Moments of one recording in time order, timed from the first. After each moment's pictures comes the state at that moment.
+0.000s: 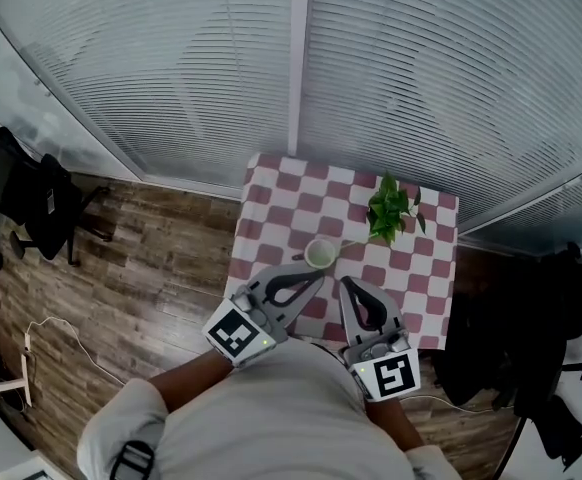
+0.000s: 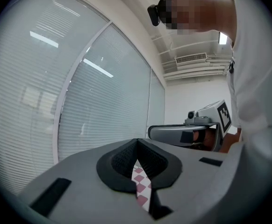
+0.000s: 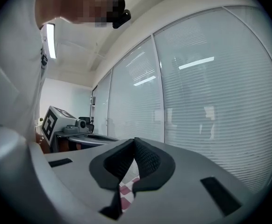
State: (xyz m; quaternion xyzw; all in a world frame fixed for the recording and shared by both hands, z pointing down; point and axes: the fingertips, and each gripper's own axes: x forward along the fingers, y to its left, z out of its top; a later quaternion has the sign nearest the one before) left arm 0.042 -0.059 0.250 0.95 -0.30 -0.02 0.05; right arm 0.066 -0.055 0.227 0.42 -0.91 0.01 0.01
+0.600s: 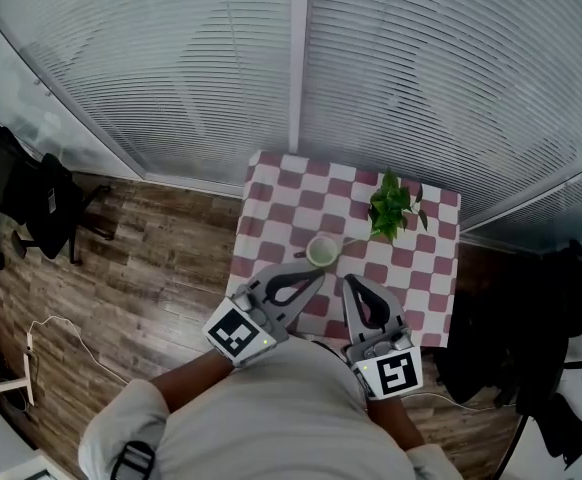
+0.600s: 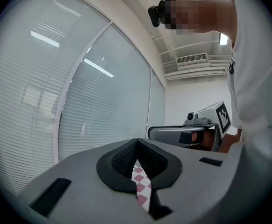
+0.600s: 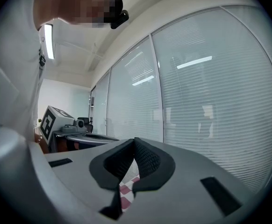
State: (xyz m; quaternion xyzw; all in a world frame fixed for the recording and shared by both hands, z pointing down) left arm 0.040 -0.057 0.248 0.95 -0.30 -0.02 0.06; right arm 0.071 -0.053 0.236 0.41 -0.91 0.00 0.03
